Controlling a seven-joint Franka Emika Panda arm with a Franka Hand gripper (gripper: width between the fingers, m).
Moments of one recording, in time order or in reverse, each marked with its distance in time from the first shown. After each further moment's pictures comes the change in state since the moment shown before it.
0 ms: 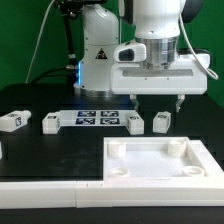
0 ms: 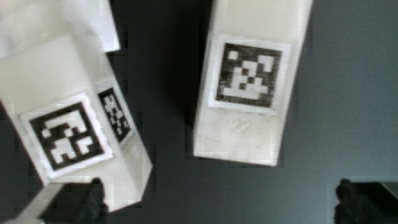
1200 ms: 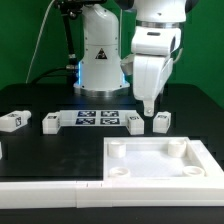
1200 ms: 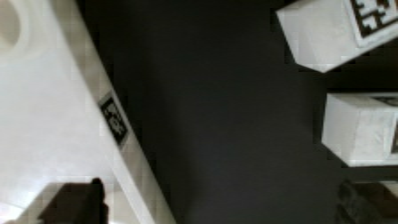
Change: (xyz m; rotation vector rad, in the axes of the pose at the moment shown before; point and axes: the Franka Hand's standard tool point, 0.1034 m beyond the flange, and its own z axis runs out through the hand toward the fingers) arm 0.061 0.004 -0.036 -0.099 -0.006 -1.350
